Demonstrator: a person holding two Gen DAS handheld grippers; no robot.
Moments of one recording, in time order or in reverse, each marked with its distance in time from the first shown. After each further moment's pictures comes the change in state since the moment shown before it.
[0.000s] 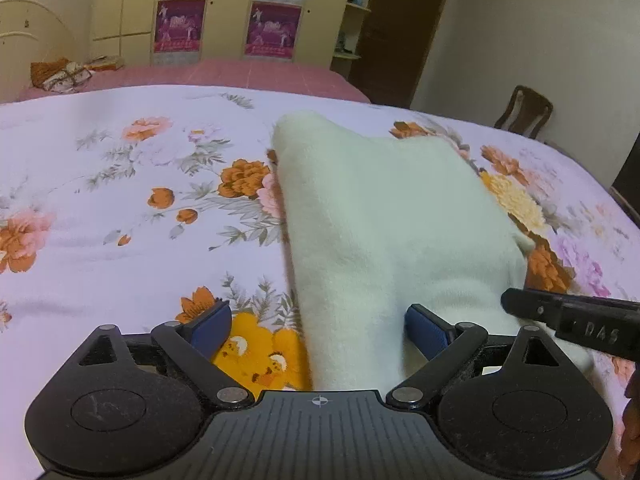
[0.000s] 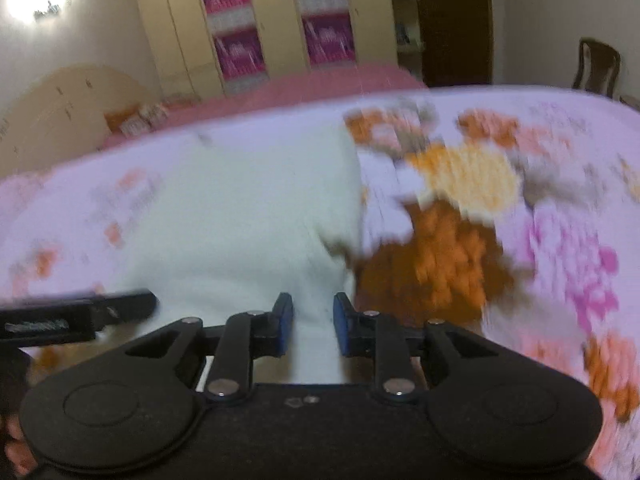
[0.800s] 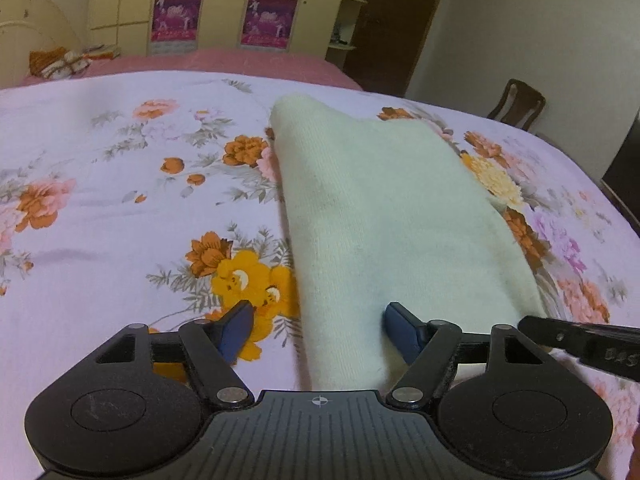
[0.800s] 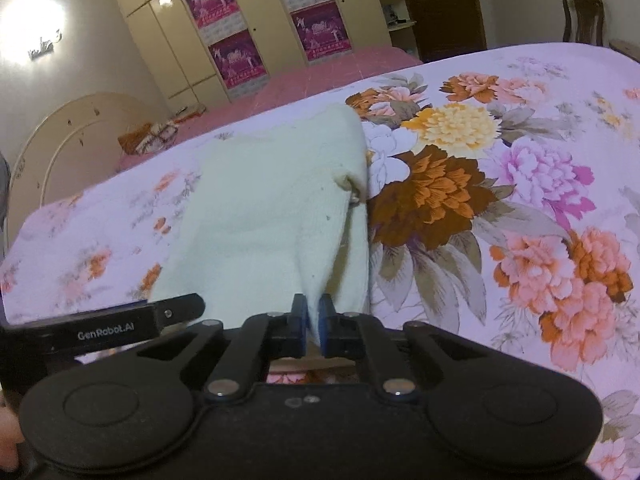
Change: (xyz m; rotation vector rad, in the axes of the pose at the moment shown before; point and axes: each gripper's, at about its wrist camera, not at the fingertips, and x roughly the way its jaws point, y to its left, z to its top) left arm -0.033 0.003 -0.025 0.009 0.023 -0.026; right arm -0.054 0.002 -0.033 0.113 0.048 0.047
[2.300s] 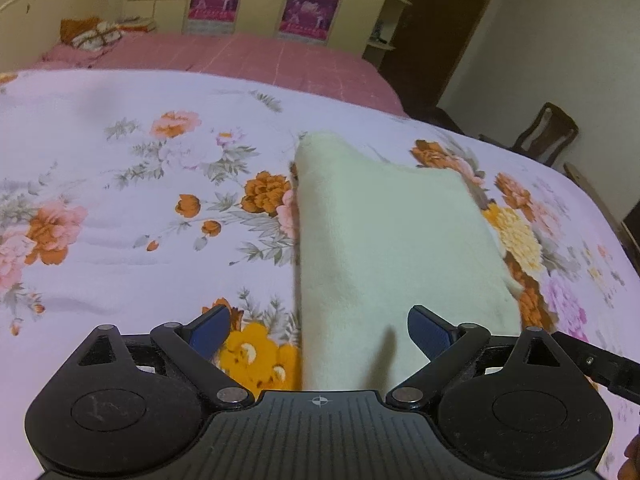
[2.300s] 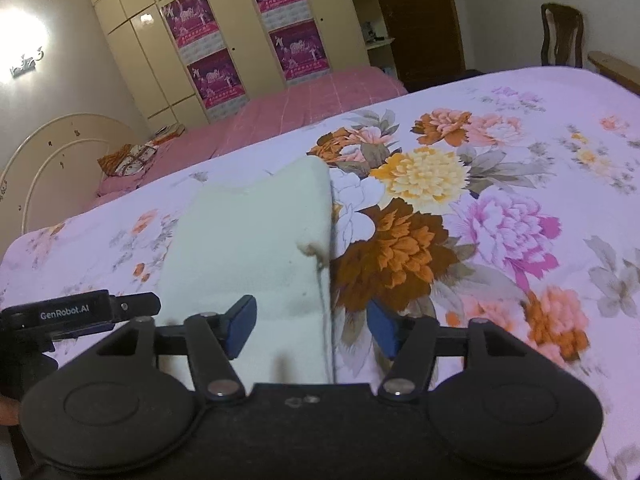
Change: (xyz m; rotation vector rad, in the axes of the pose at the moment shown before) left arm 0.011 0.006 0.061 -0.154 0.050 0.053; right arm -0.008 -0.018 0.048 0.058 -0.061 0.006
